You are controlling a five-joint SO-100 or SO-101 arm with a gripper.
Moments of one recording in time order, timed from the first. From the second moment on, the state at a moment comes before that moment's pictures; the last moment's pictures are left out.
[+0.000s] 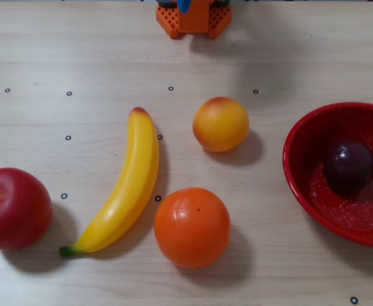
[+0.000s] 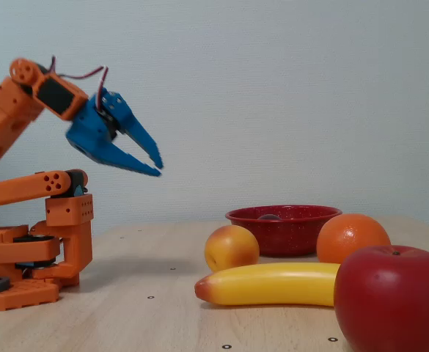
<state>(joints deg) 2.3 185.9 139.7 82.1 -13.4</state>
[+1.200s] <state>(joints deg) 1.1 189.7 180.2 47.8 -5.3</state>
